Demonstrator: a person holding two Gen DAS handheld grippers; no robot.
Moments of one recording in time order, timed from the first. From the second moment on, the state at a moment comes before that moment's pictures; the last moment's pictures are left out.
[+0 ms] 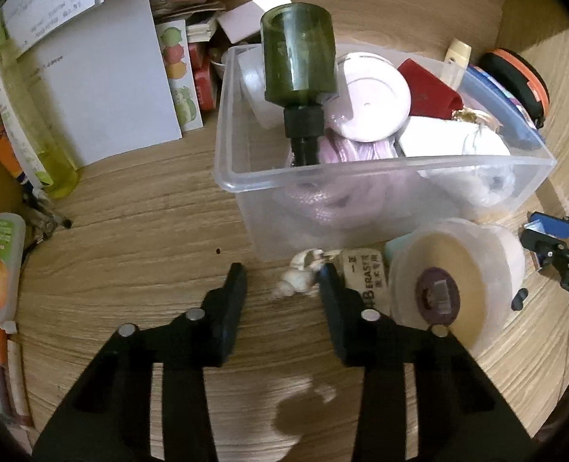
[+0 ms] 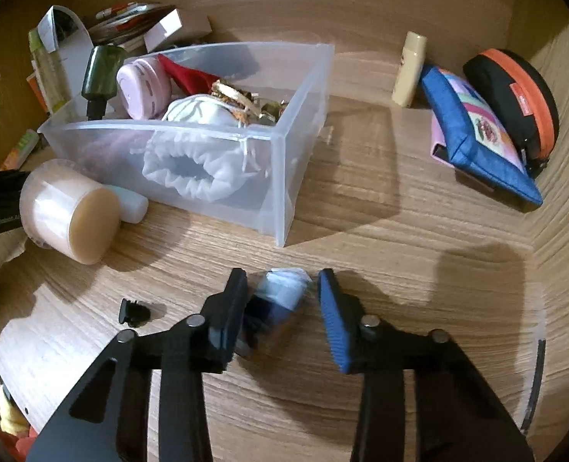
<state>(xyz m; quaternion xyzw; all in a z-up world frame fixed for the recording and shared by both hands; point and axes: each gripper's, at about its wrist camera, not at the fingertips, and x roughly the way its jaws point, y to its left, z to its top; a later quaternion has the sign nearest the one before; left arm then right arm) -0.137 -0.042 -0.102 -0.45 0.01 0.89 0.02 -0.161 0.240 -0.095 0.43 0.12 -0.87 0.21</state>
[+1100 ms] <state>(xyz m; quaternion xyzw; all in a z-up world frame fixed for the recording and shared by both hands) -0.088 -0.046 -0.049 -0.37 -0.06 0.93 0.01 -0.143 0.259 -0.042 0.36 0.08 -0.90 0.22</state>
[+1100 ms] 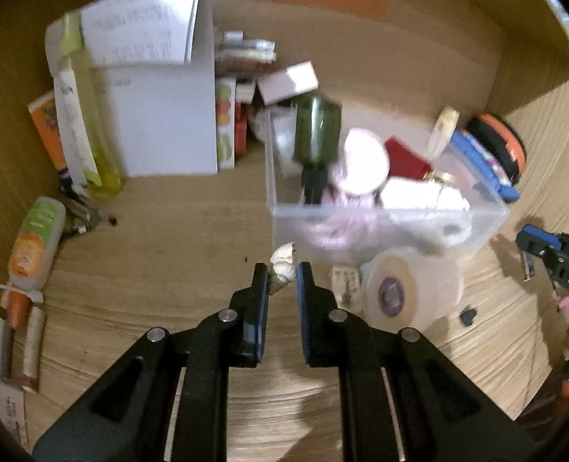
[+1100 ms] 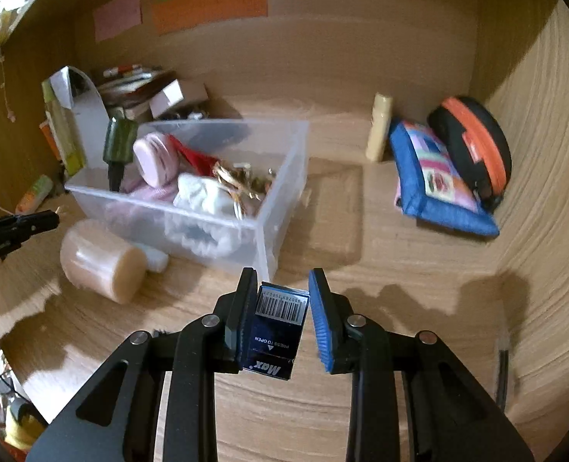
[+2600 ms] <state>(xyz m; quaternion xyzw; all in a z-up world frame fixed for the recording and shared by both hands) -0.172 -0.002 -0.046 -0.39 -0.03 0.92 0.09 -0.197 0.140 -0.046 0.37 0.08 -0.87 0.32</state>
